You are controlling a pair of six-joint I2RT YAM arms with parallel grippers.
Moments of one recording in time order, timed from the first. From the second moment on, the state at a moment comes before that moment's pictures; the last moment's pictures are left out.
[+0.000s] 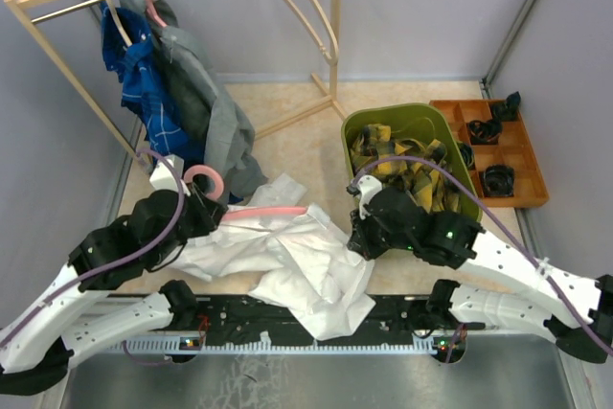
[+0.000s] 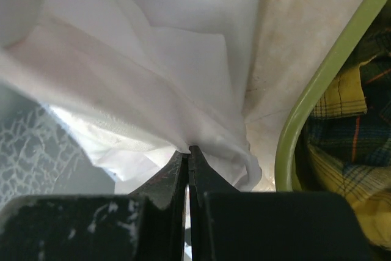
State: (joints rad) left arm -0.92 0.64 1.02 -0.94 -0.52 -0.84; right arm 1.04 0.81 0.90 -0.82 0.02 0.44
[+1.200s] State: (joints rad) left arm -0.92 0.58 0.92 -0.77 -0.45 -0.94; right arm 1.04 0.55 0.80 -0.51 -0.04 0.49
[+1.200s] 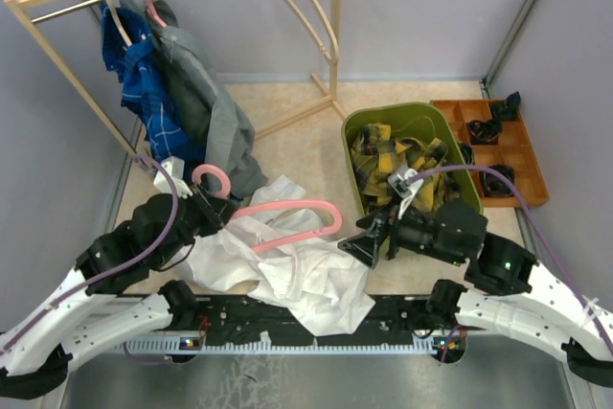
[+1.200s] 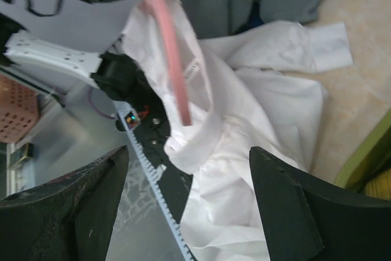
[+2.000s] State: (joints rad) left arm -0.92 0.66 0.88 -0.67 -0.27 -0.81; right arm 1.04 0.64 0.80 -0.47 -0.15 0.49
